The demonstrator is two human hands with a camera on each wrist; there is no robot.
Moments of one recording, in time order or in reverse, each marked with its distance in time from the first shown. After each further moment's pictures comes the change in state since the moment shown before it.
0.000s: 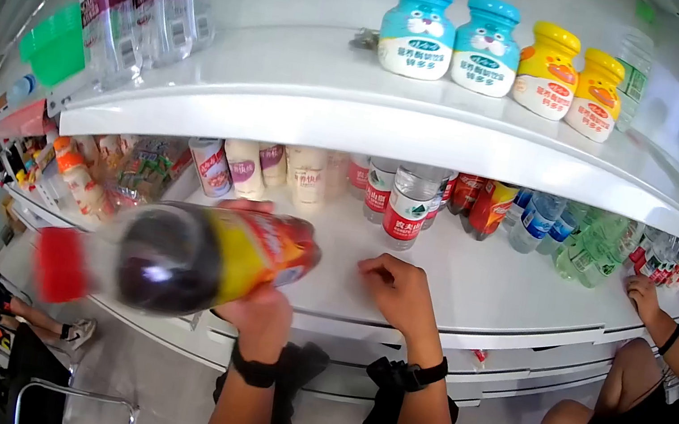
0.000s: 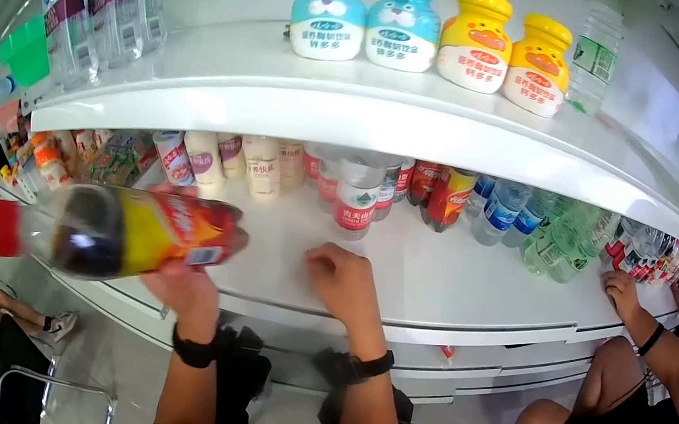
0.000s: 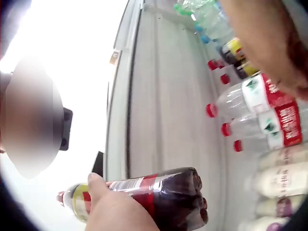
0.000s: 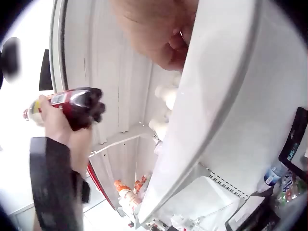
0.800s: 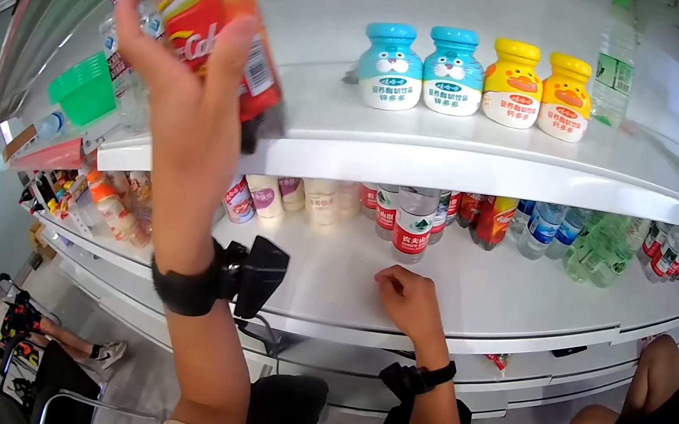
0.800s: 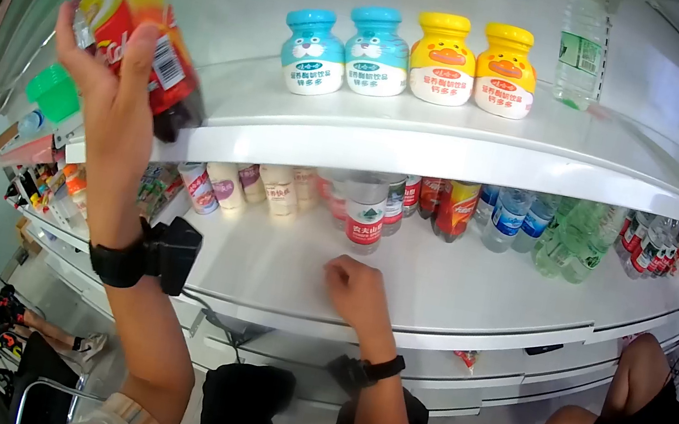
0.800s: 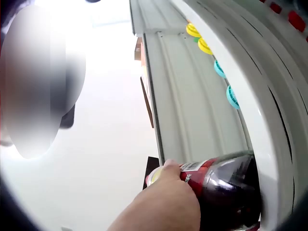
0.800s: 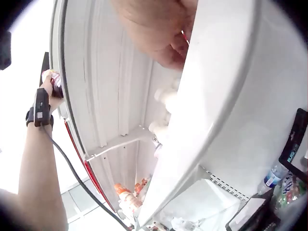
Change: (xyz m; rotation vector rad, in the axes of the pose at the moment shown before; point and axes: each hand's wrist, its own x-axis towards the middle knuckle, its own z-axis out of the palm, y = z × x) left_hand 0.165 0.066 0.096 0.739 -0.319 0.397; right_hand 0.000 0.001 0.000 -0.039 0.107 -0.020
